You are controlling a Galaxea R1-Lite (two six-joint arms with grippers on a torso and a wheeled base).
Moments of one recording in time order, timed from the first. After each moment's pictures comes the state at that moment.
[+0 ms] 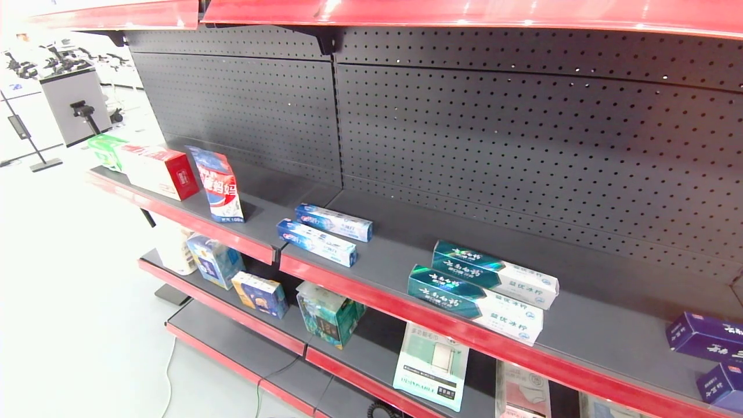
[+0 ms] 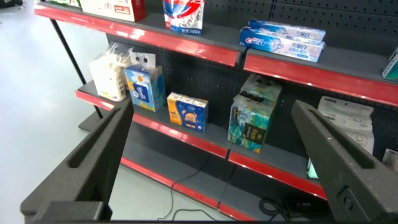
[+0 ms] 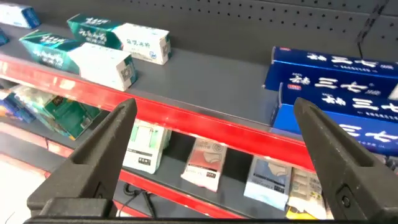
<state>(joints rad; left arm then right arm) 0.00 0.00 0.00 0.00 0.01 0.00 -0.10 0.09 0.00 0.00 -0.02 0.01</state>
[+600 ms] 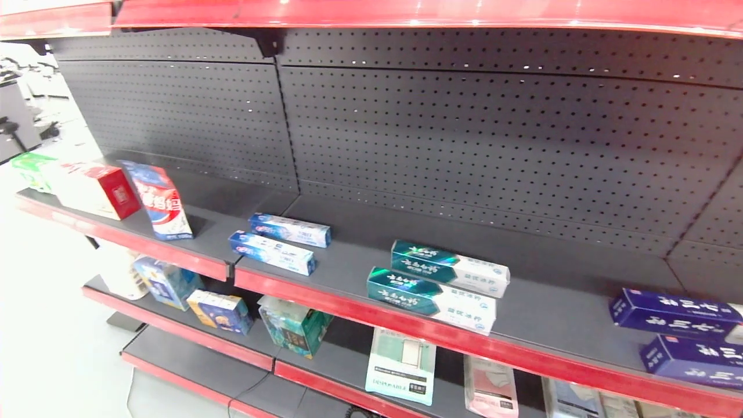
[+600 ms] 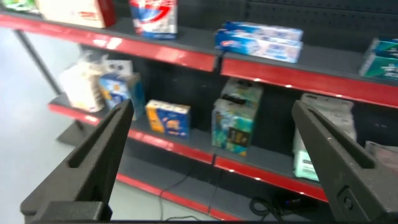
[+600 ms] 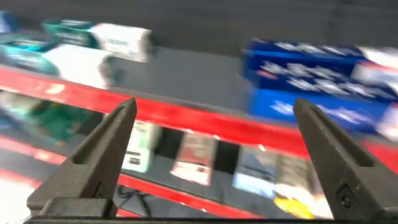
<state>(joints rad) 0.00 0.00 0.00 0.00 0.01 0.00 -0.10 0.09 0.00 0.00 0.01 0.01</state>
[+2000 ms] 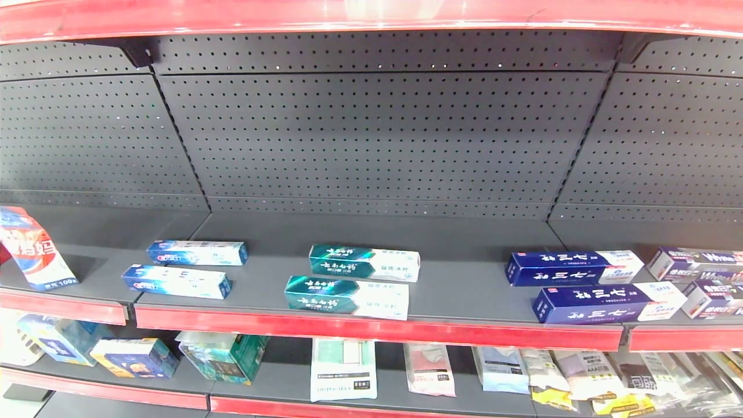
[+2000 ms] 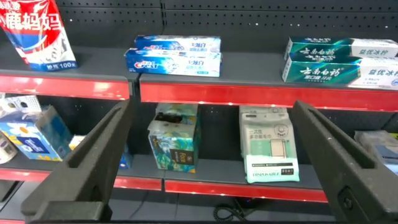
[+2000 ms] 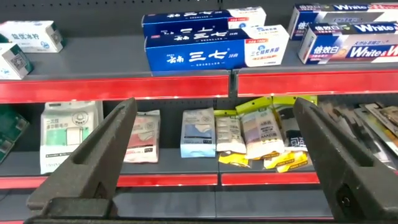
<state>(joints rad) 0.00 0.01 0.00 0.00 0.01 0.00 -0.10 0.09 0.00 0.00 0.01 0.00</state>
